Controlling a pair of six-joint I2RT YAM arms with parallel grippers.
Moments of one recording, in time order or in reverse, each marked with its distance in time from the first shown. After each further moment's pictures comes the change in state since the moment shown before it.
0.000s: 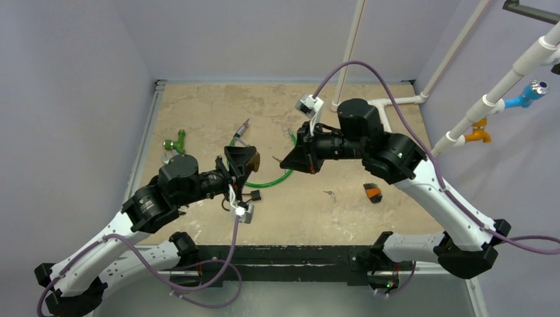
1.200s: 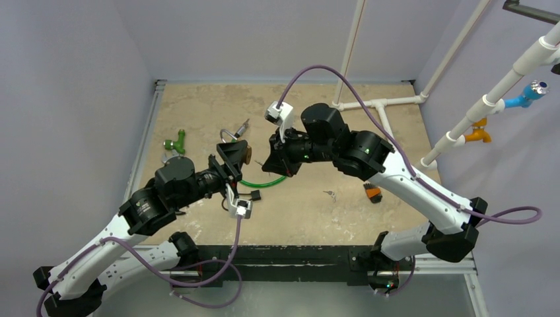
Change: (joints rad) left arm 0.006 -0.029 -0.035 0.010 -0.165 0.156; right arm 0.163 0.175 0.080 -0.005 0.172 -0.095
